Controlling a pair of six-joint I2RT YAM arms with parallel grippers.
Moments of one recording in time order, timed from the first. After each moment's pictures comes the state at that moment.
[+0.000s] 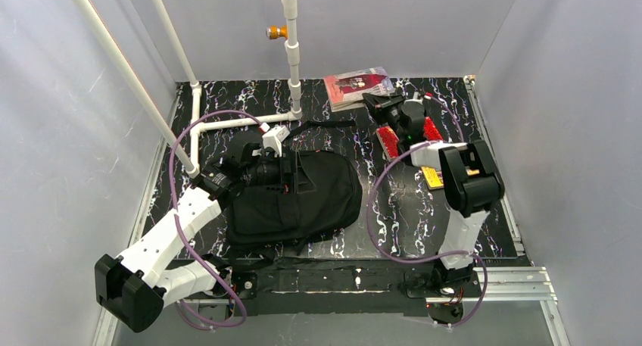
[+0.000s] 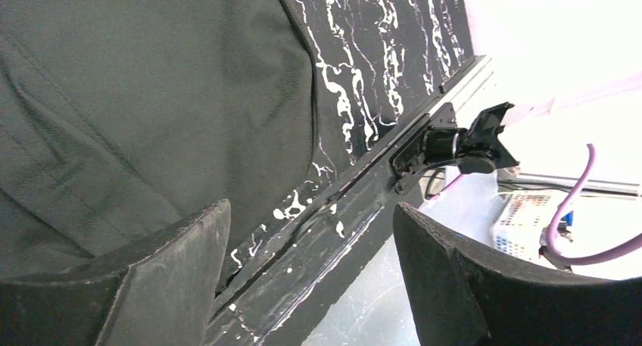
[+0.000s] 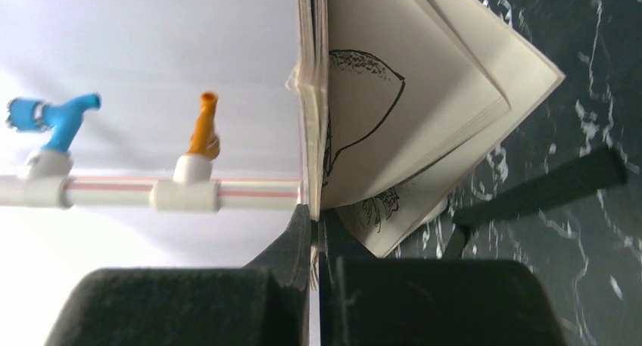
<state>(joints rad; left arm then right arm) -0.54 1.07 0.94 -0.54 0.47 -0.52 0.28 1.95 1.06 0.85 -0.12 1.48</state>
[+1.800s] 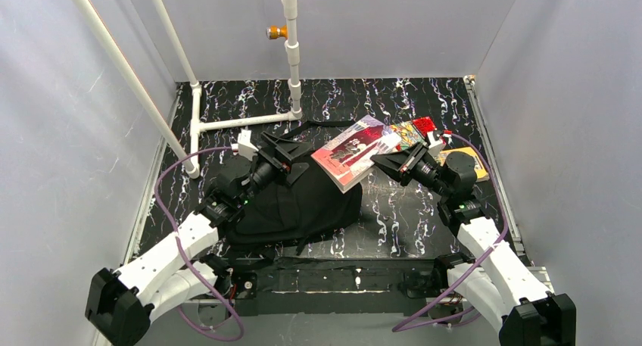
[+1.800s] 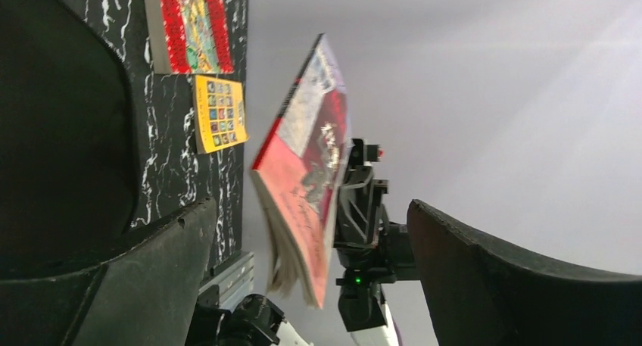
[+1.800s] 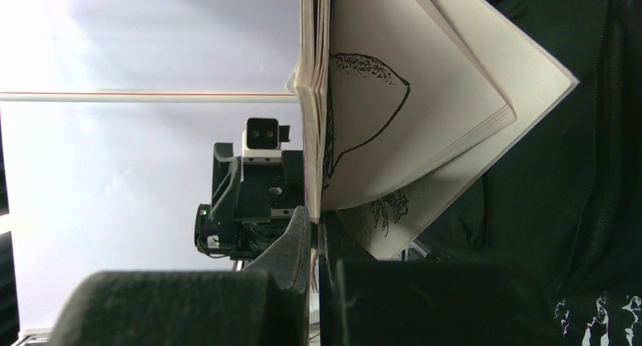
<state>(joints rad) -0.63 0.88 0.59 0.19 0.06 -1.44 0.28 0.82 0.50 0.25 -0.60 1.45</state>
